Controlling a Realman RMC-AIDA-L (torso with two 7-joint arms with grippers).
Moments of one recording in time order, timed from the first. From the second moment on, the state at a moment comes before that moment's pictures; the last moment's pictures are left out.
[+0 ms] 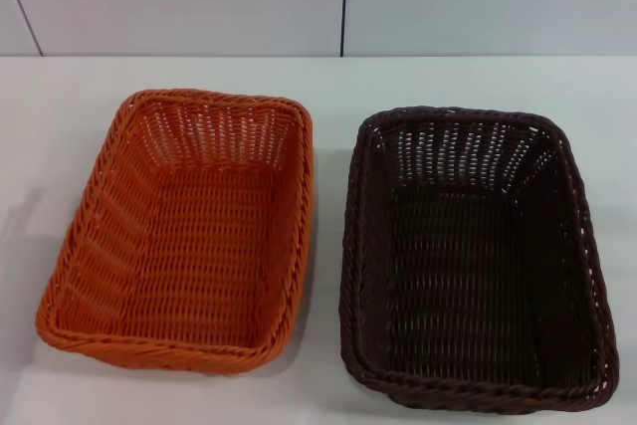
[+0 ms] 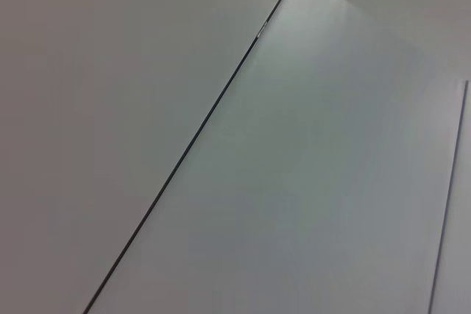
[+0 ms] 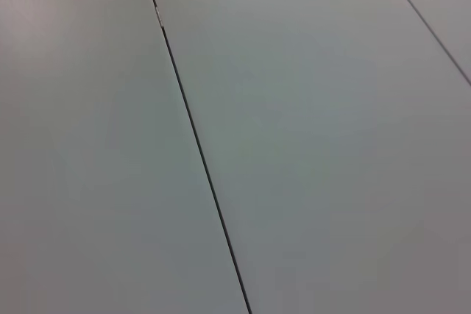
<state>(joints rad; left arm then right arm) -0.35 -2.07 0.45 -0.09 0.90 1.94 -0.71 0.41 2.08 -0.84 -0.06 -0.22 -1.61 0.48</state>
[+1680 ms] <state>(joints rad) -0.31 -2.05 0.76 0.78 1.13 1.40 -1.53 0.39 2.08 -0.85 -0.08 -0.26 -1.60 0.48</state>
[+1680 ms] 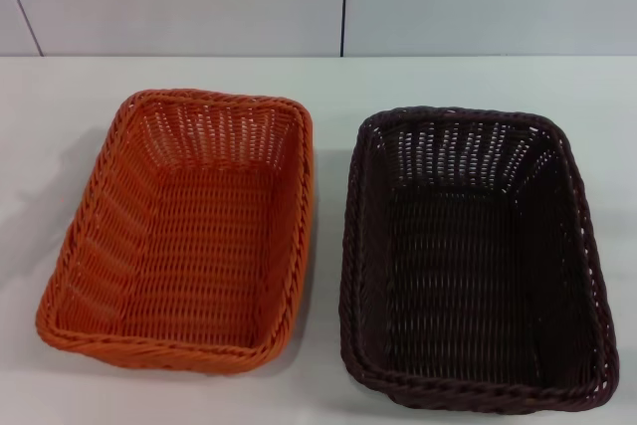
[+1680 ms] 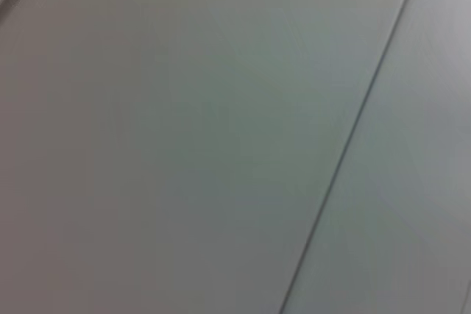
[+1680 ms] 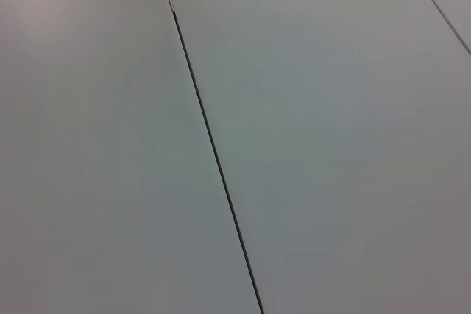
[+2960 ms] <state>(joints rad) -0.51 -1.99 0.75 1.33 2.33 1.62 -2.41 0.40 2.08 -0.83 -0.05 -0.25 -1.55 0.48</state>
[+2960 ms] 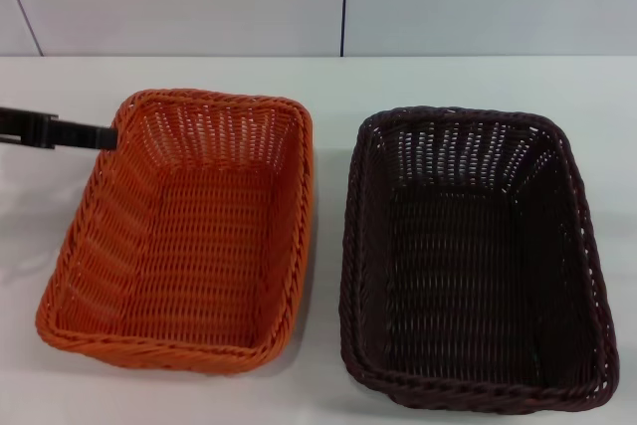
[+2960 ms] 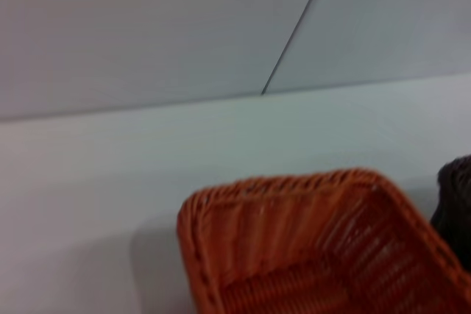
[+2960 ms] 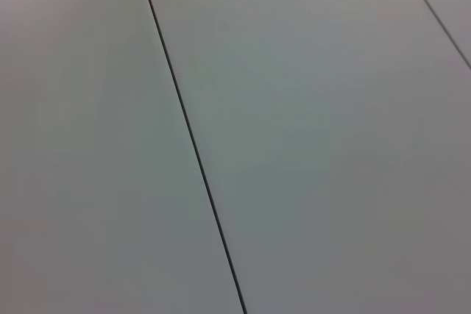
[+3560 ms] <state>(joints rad) -0.52 -1.99 0.76 1.21 2.42 1.62 -2.41 0.40 2.08 -0.83 -0.05 -0.25 -1.54 0.48</state>
